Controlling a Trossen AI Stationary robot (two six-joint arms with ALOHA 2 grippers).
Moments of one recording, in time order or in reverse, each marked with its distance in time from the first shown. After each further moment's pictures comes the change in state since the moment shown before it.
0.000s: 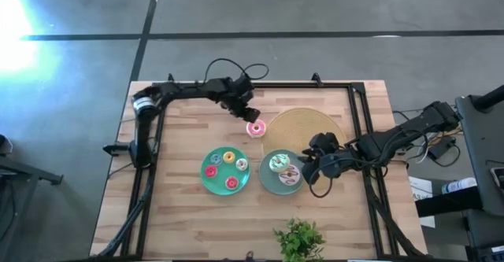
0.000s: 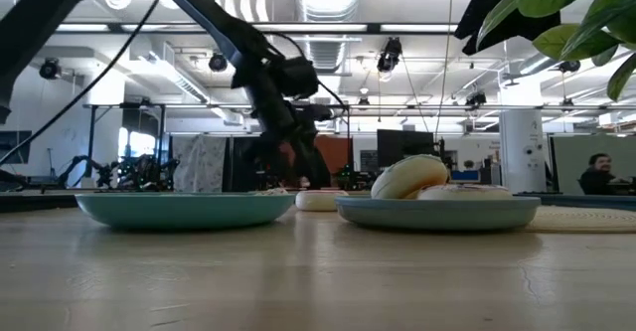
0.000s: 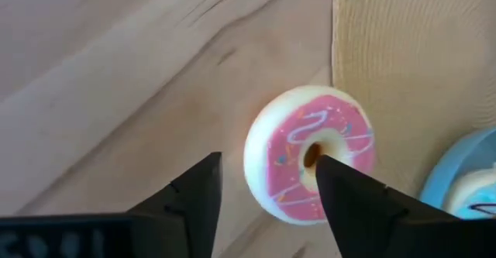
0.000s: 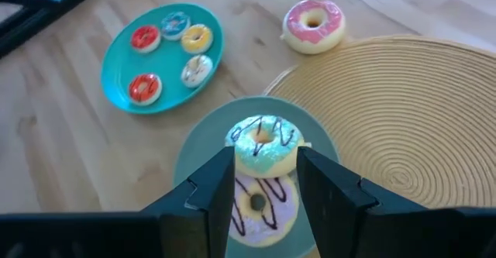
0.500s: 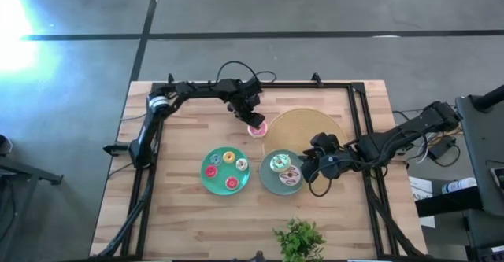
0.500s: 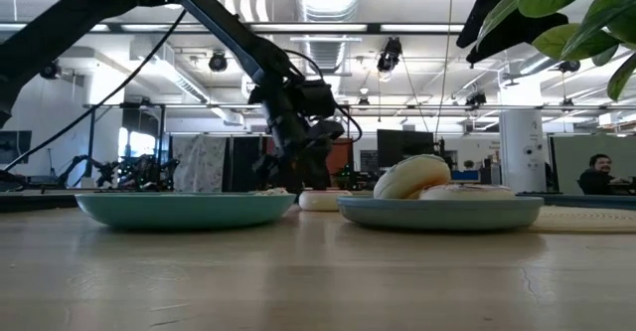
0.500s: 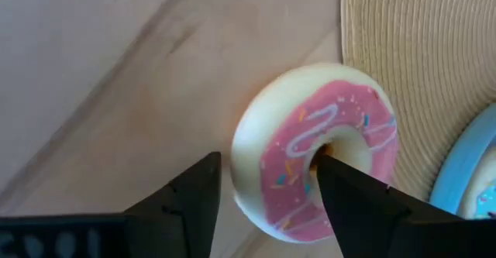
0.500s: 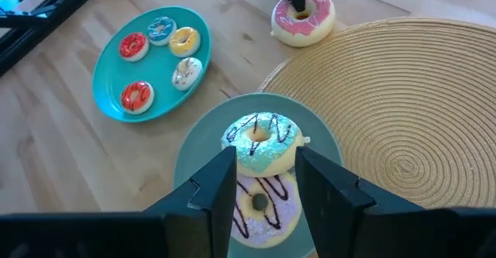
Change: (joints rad) left arm -0.010 0.167 0.157 -0.115 0.100 0.099; right arm 0.000 0.000 -0.023 -0.002 0.014 0.114
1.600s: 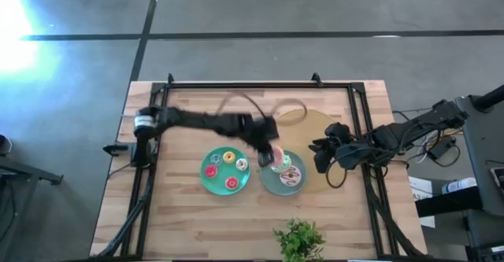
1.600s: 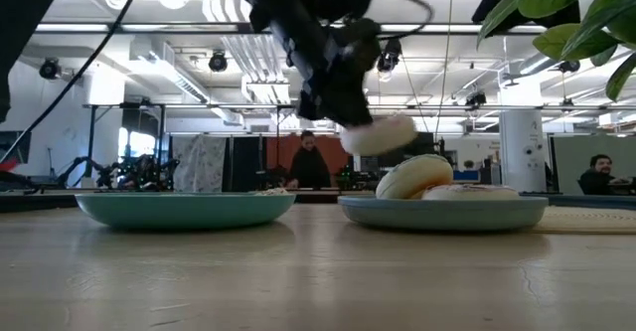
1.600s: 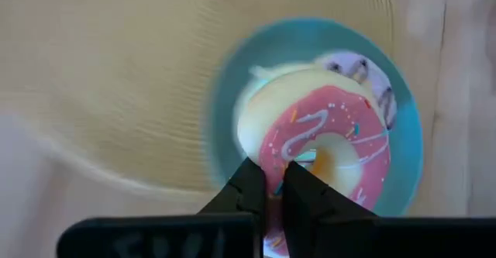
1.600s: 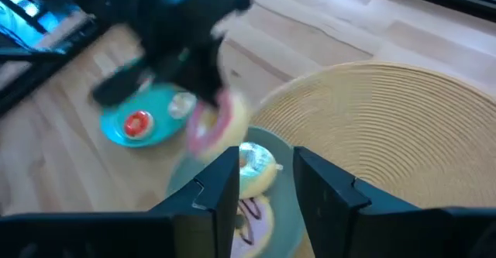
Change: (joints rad) left arm -0.410 -0.179 -0.043 0.196 -0.247 0.114; right arm 0.000 -0.173 0.006 -0.109 0.071 -0.050
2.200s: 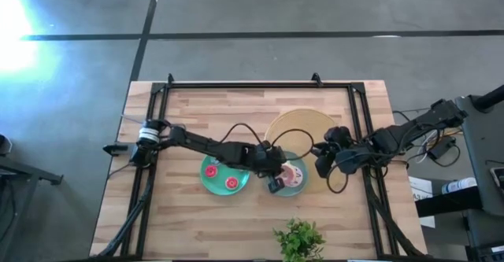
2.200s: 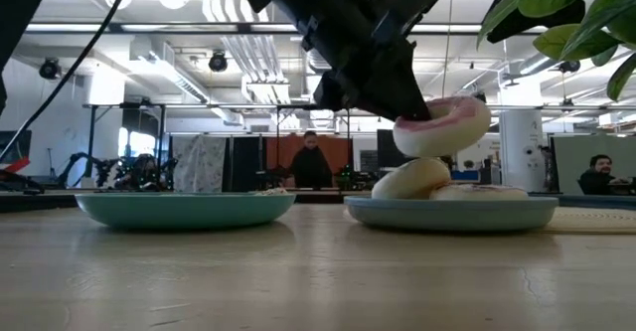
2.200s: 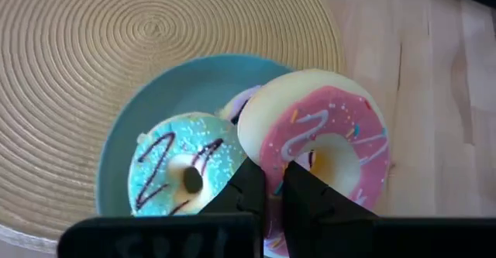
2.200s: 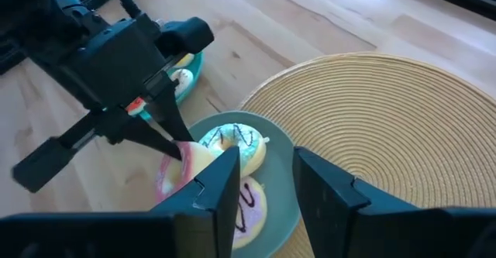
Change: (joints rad) left arm -0.234 0.074 0.000 0.235 -0.281 -0.166; right arm 0.038 0.012 -0.009 -0.025 -0.011 -0.028
